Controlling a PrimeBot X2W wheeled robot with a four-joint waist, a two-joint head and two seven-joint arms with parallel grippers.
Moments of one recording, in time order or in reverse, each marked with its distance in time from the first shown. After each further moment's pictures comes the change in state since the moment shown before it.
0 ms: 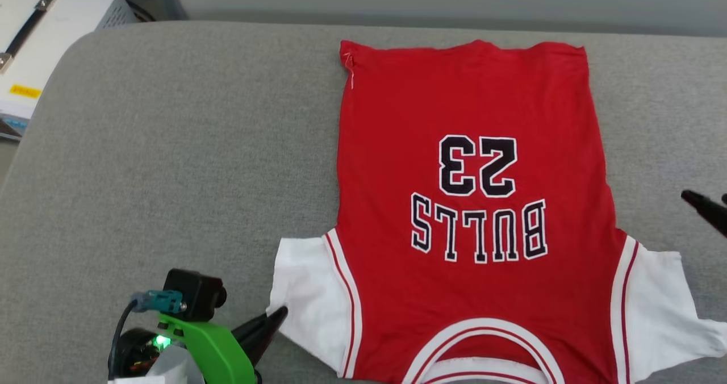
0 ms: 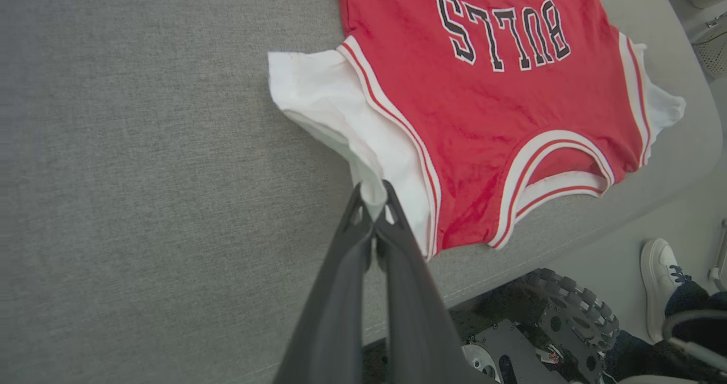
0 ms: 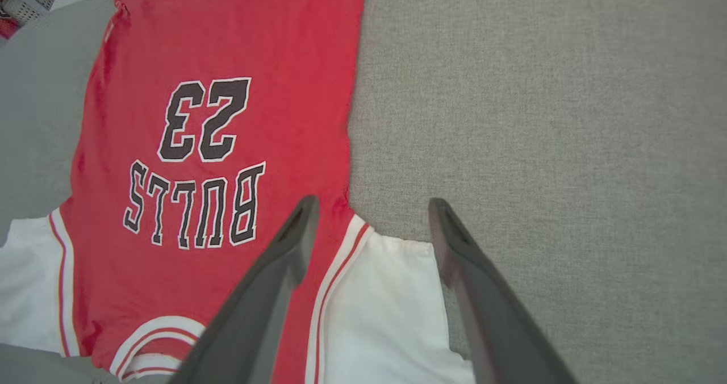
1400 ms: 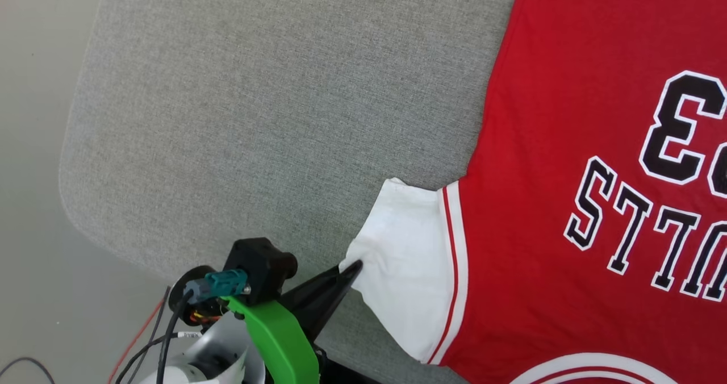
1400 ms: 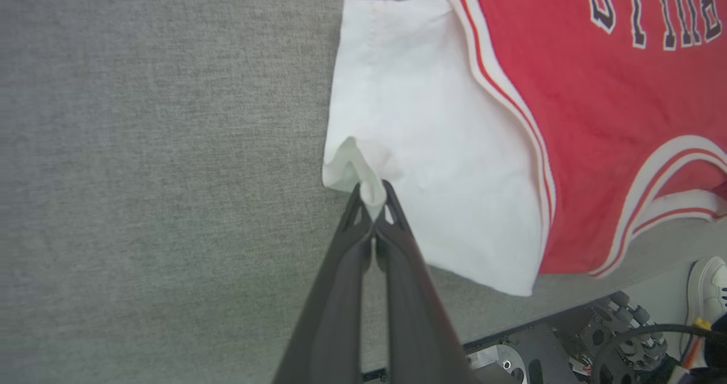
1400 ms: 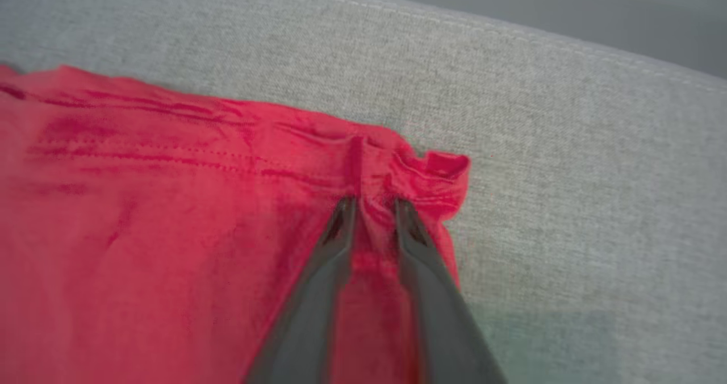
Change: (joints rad) left arm -0.192 -0.095 -0.125 -0.101 0.163 -0.054 -0.020; right arm -0.775 -0.230 0.142 0.479 -0.326 0.000 0.118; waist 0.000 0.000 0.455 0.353
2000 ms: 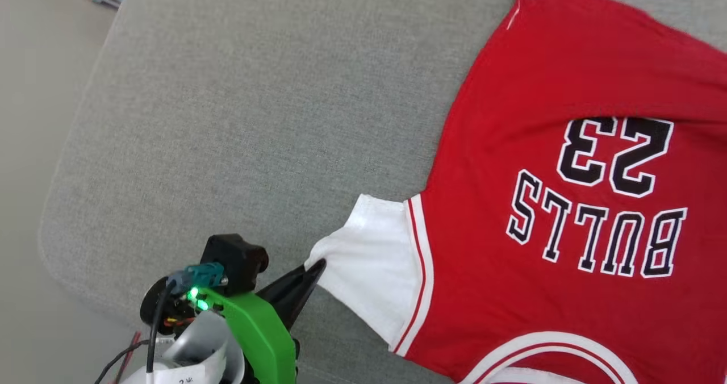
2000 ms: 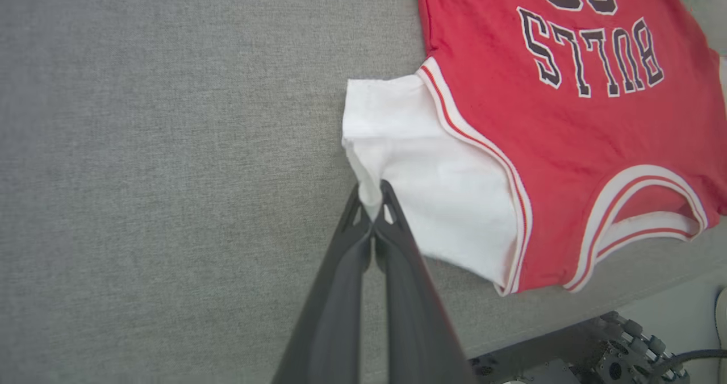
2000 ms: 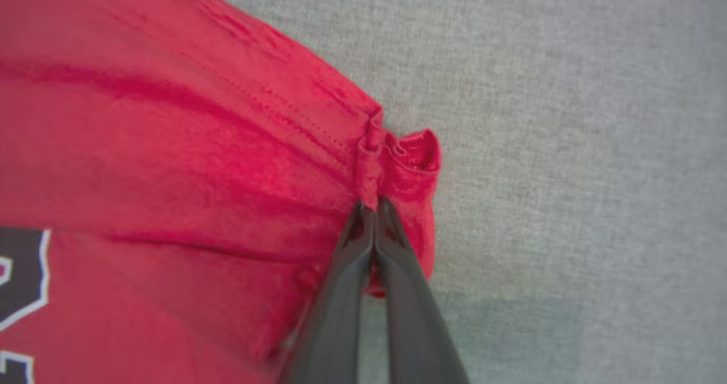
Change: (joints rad) left arm 0.023 0.027 0.040 0.052 -0.009 0.060 0.005; right arm 0.341 0.056 -0.003 0.078 0.046 0.000 -0.159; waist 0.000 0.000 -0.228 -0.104
